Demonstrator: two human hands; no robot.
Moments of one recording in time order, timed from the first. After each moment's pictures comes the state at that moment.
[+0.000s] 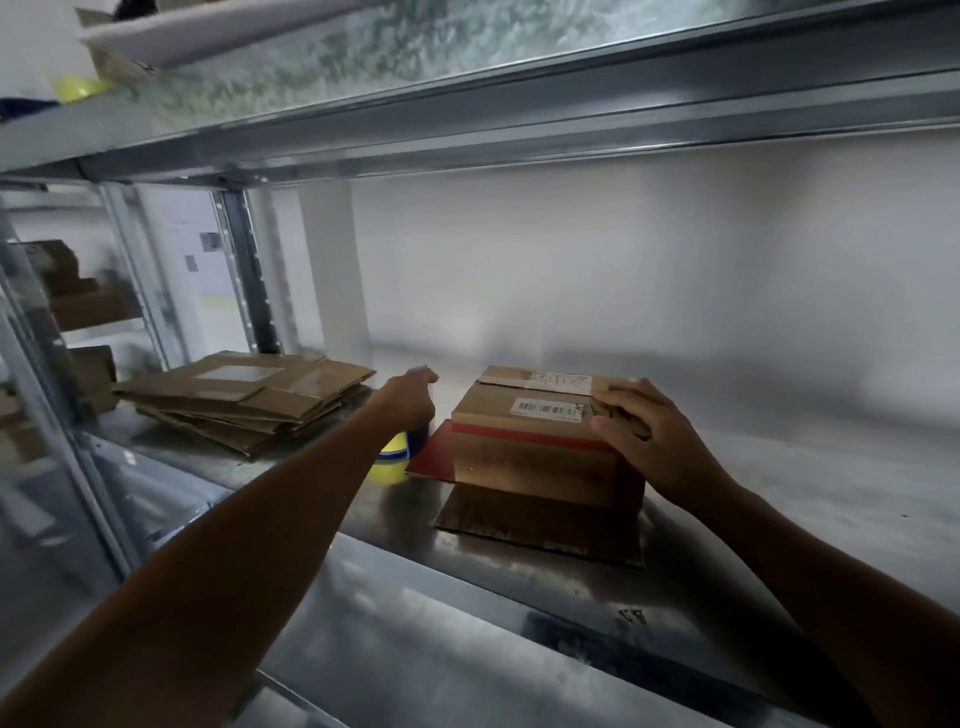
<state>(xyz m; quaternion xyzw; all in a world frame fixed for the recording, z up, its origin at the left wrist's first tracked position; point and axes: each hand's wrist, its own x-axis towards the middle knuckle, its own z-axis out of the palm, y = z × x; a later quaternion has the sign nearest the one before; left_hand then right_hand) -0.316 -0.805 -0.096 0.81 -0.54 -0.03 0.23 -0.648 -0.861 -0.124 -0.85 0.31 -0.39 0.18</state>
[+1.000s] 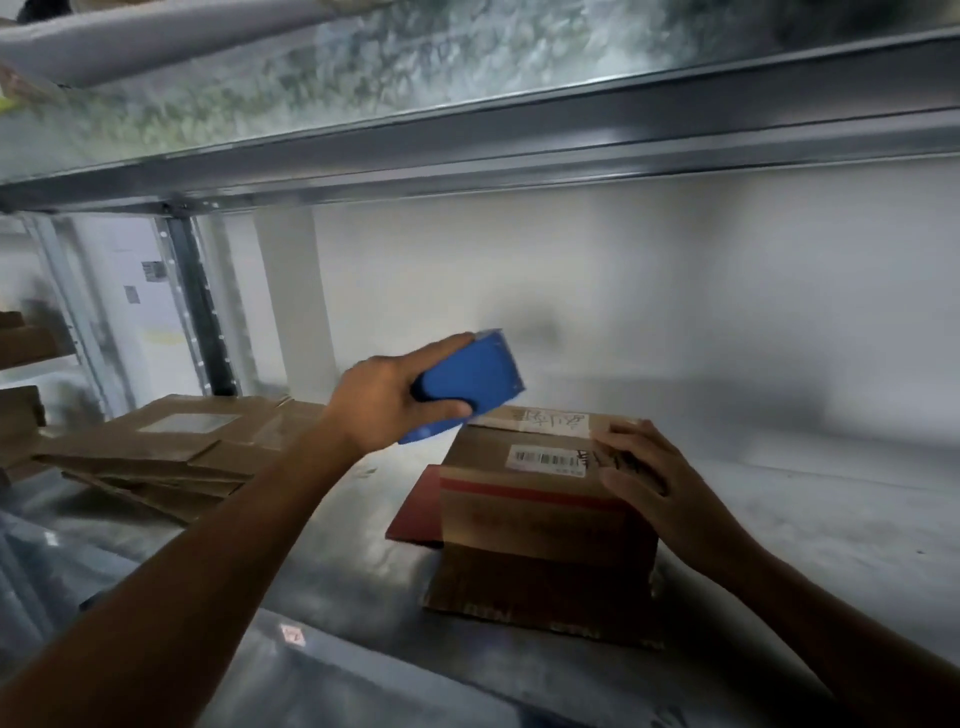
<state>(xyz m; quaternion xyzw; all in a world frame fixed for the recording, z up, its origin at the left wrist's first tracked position) -0.313 -0.782 -0.040 0.61 -0.71 0.14 0.33 -0.642 -0.855 -0.125 -0.84 0.29 -0.41 0.23</state>
